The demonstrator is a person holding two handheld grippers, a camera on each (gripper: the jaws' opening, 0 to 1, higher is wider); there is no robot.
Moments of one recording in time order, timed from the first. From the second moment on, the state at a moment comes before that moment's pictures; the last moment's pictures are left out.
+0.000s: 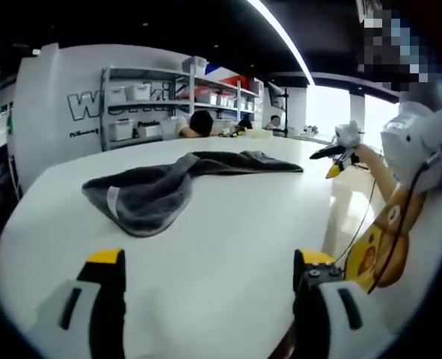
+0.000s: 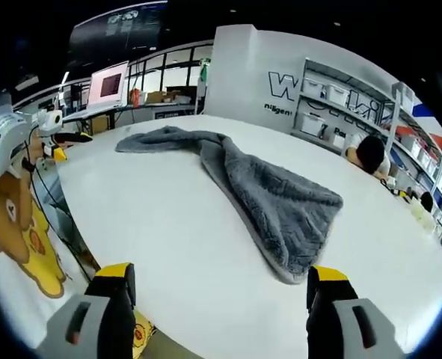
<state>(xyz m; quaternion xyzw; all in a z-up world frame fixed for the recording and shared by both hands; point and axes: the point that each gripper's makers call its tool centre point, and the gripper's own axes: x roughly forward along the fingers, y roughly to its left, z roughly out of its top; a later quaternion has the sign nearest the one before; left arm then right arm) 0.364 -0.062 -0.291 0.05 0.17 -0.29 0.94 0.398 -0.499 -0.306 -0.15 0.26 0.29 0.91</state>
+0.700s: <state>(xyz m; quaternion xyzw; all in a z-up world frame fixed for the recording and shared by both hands) 0.361 -0.060 -0.290 0.05 0.17 -0.28 0.94 0.424 -0.477 -0.276 -0.20 0.22 0.33 0.89</state>
